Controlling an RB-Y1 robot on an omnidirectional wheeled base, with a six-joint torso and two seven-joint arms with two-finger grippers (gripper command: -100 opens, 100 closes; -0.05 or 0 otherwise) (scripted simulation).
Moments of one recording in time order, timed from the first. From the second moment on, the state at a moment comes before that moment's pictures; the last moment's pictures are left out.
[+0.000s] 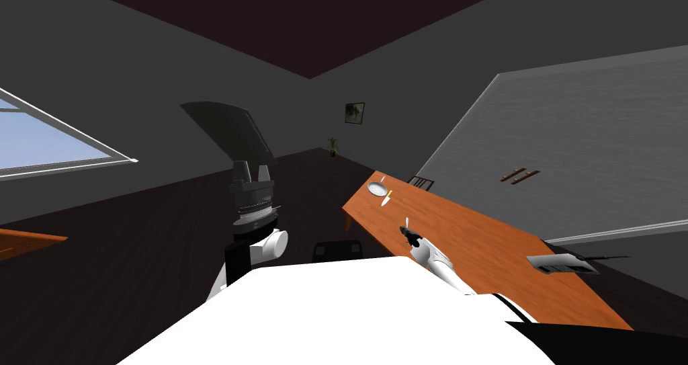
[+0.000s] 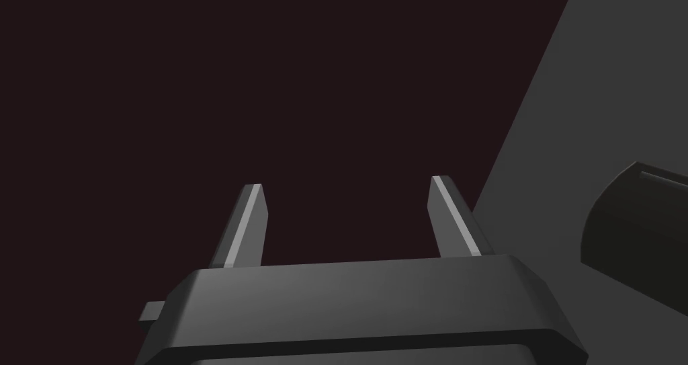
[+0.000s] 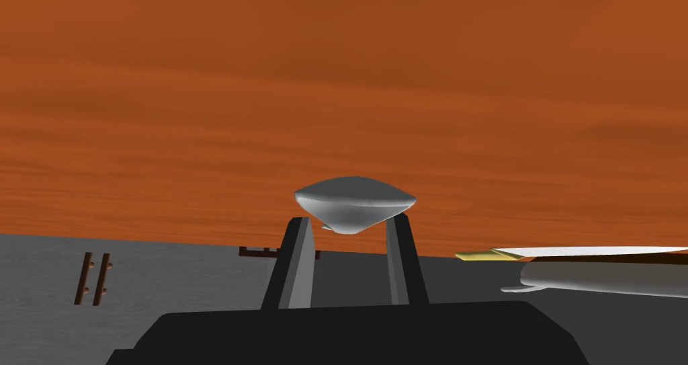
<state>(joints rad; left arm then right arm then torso) 0.48 -0.03 -0.03 -2.32 0.04 -0.60 -0.17 0.08 -0.53 0.02 -0.76 0.45 0.13 0.36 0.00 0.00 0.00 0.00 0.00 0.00</state>
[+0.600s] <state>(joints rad) 0.48 -0.03 -0.03 -2.32 0.04 -0.60 -0.17 0.11 -0.59 0.04 -0.75 0.41 0.10 0.33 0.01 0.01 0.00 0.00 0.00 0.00</state>
